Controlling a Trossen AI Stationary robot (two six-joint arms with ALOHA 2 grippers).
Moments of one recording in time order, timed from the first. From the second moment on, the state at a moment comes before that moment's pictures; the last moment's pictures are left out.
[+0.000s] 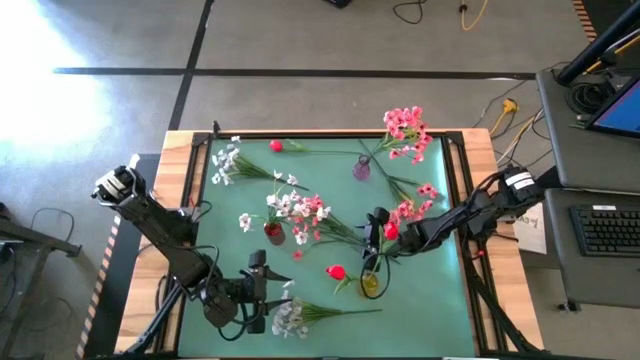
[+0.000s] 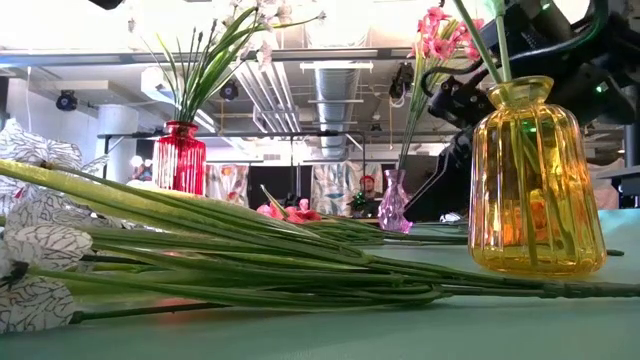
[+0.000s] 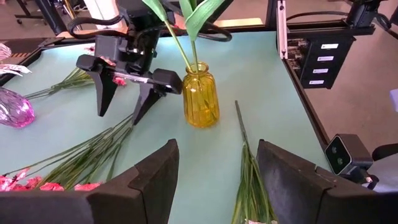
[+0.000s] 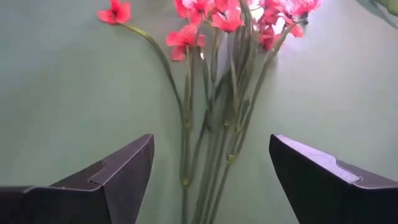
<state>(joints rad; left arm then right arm) -0.81 1.45 0.92 -0.04 -0.78 -0.41 0.27 1.66 0.52 0.49 0.46 0.22</state>
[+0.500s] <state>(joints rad) -0.81 1.45 0.92 -0.04 -0.78 -0.41 0.22 1.81 0.52 0.55 0.36 0.27</state>
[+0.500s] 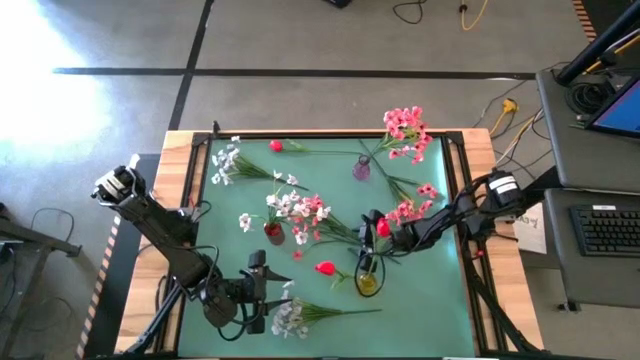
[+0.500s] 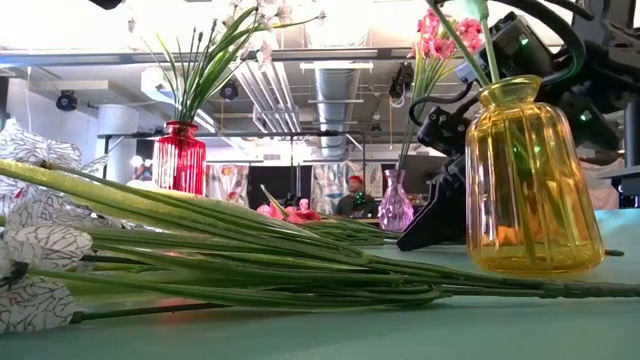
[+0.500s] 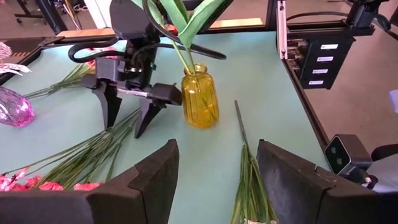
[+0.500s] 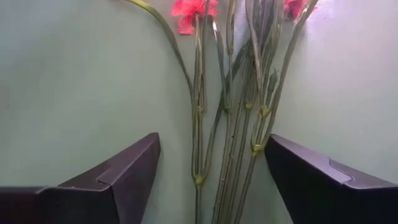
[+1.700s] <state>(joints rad) -0.81 1.44 0.92 -0.03 -0.78 -0.40 0.22 1.40 0.47 0.14 0.39 0.21</state>
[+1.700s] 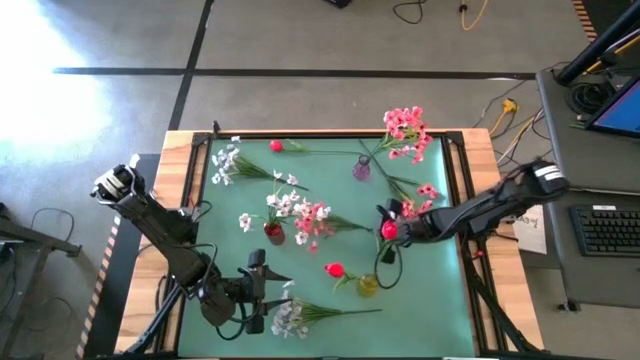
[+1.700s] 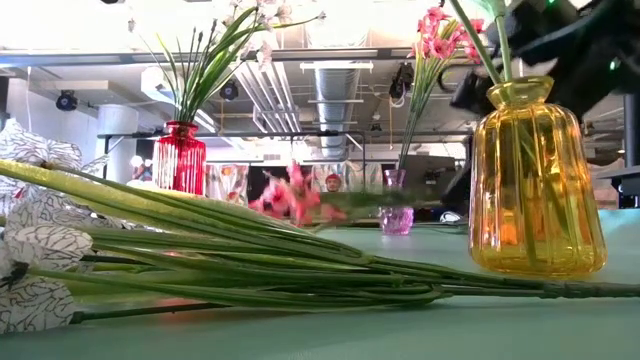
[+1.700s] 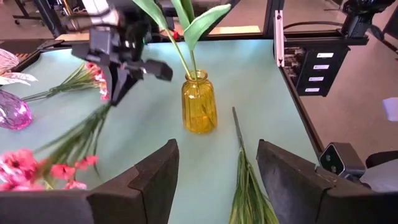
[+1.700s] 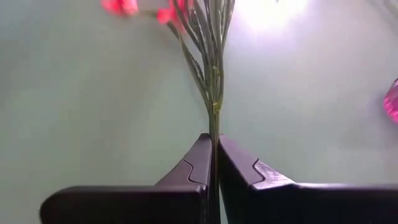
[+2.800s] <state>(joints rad) -0.80 1.44 0.92 0.25 -0.78 -0.07 0.22 0.86 0.59 -0.19 0.44 0.15</state>
